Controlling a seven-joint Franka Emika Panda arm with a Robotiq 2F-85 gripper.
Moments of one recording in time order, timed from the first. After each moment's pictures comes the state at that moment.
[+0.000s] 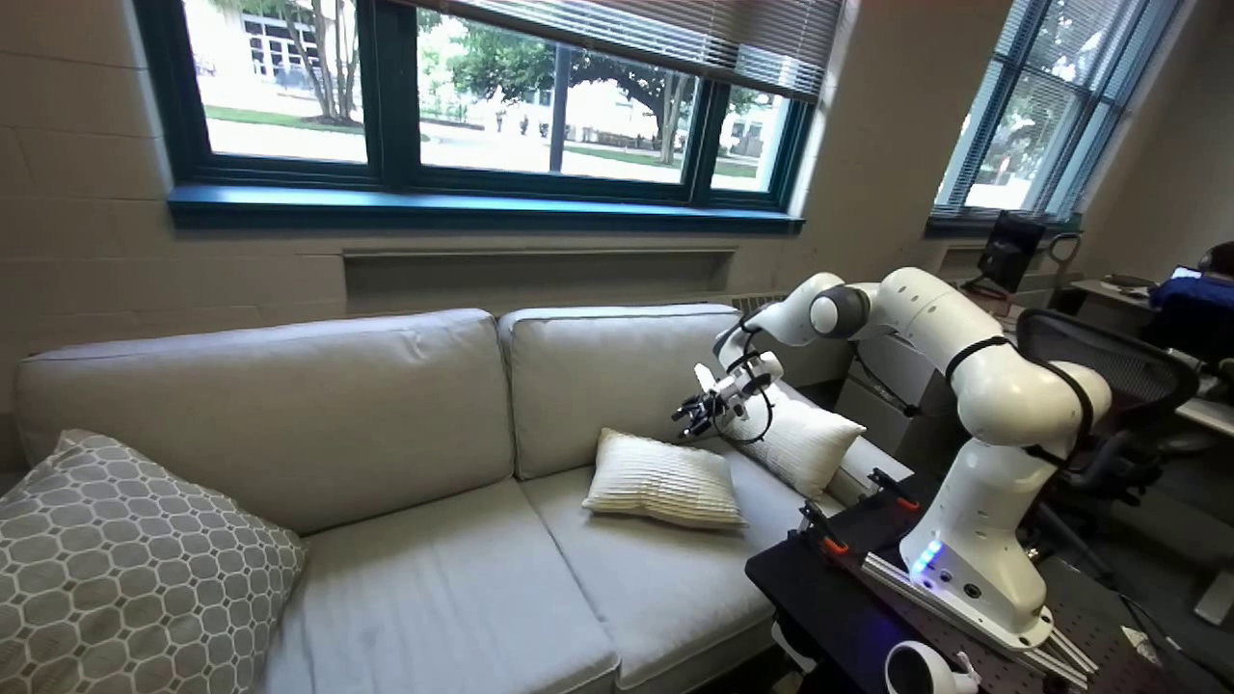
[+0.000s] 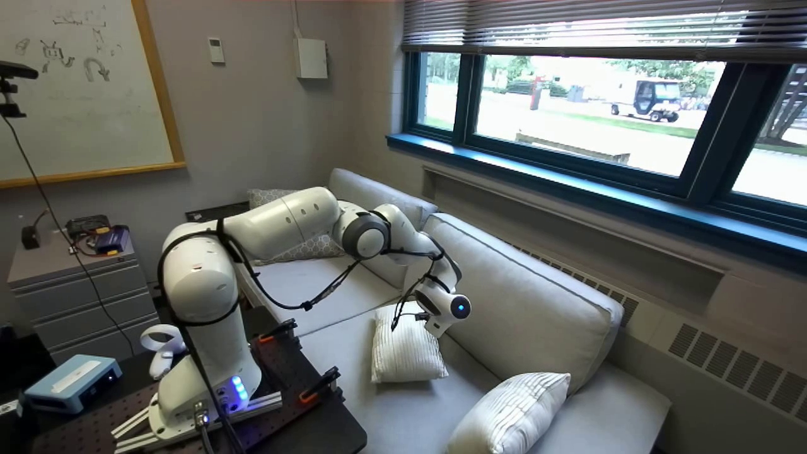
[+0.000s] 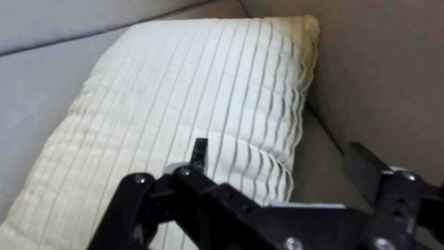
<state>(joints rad) -0.13 1.29 -0.06 -1.30 1.36 2.34 0.79</state>
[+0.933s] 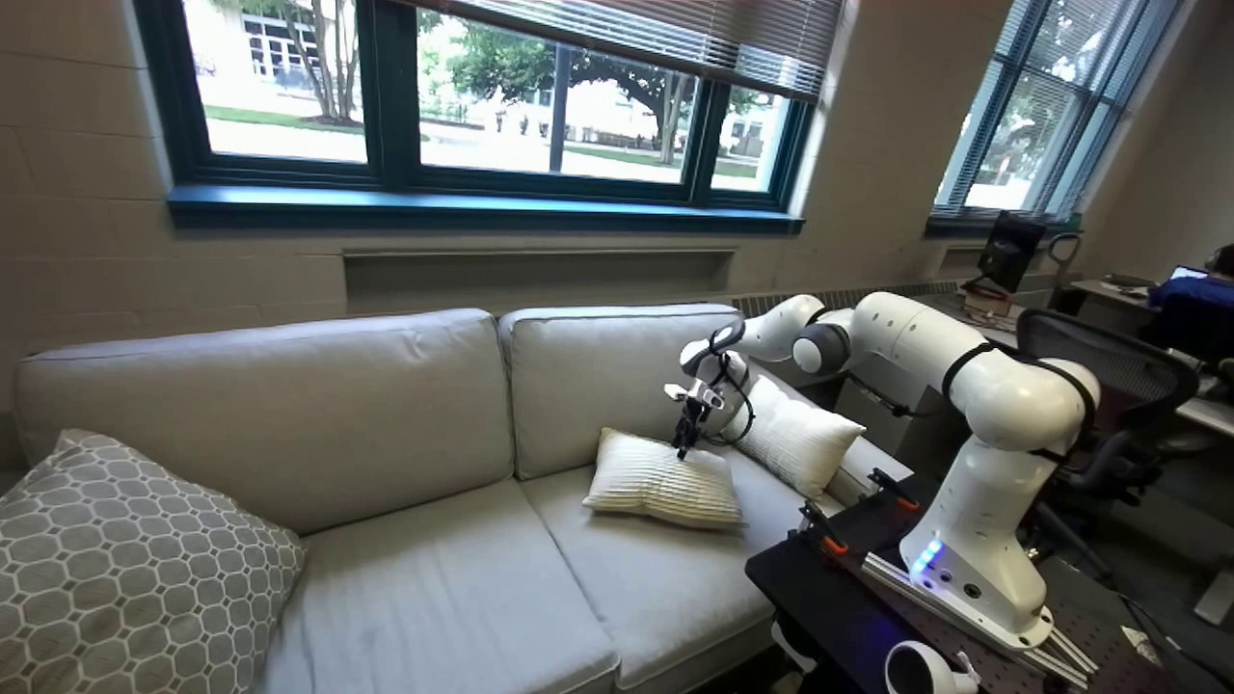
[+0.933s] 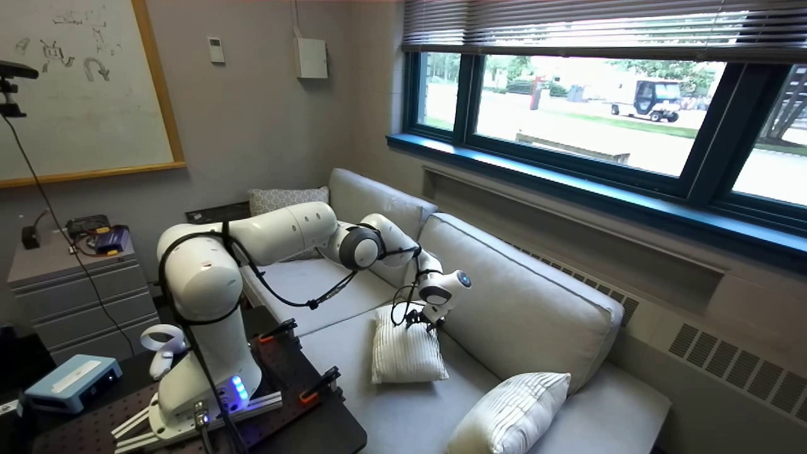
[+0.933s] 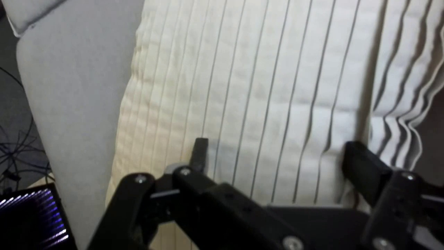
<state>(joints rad) 0.02 1.47 -0.20 -0.98 0.76 2.12 1.60</state>
